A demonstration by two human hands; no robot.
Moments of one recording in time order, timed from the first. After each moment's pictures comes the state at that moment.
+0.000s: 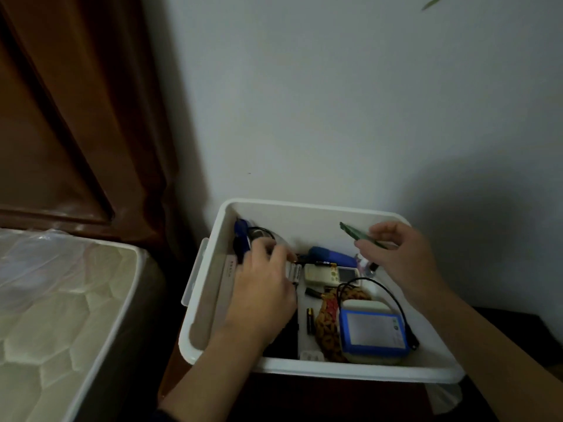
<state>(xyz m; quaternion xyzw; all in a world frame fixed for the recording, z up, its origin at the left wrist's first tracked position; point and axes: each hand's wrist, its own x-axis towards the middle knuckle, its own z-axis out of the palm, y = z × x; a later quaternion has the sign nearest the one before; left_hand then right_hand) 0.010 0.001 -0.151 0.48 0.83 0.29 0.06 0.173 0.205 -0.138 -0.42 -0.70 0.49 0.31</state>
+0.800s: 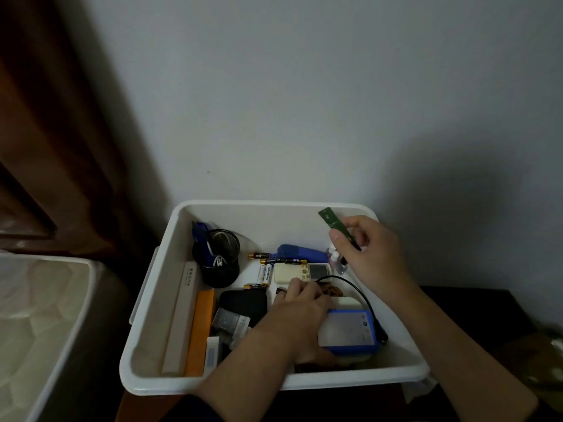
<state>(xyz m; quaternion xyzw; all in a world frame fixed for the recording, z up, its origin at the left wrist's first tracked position) 0.067 0.073 -0.193 0.67 0.68 0.07 0.29 0.183 0.217 -0.150 -0.40 -0.81 0.30 0.32</state>
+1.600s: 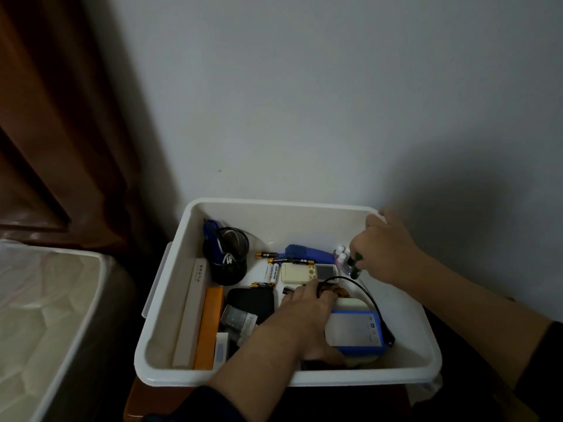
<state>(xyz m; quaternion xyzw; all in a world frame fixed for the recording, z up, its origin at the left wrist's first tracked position) 0.062 0.071 -0.189 0.63 0.68 0.08 0.36 0.172 0.255 -0.131 -0.27 -0.92 -0.21 -0.18</state>
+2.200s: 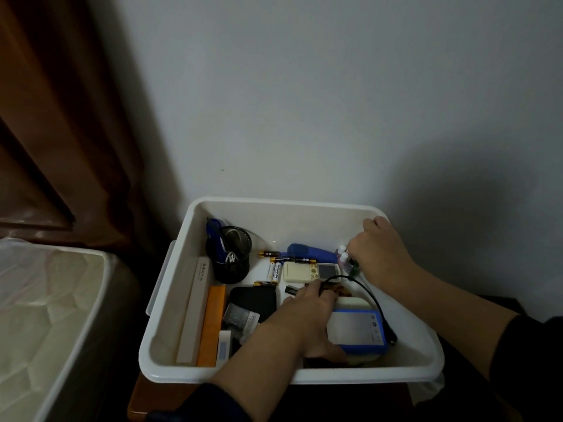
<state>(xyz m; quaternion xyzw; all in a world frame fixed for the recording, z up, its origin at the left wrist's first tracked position) 0.062 0.071 -0.183 0.63 0.68 0.08 0.37 0.162 0.241 -0.141 -0.29 -0.91 -0.22 -0.20</state>
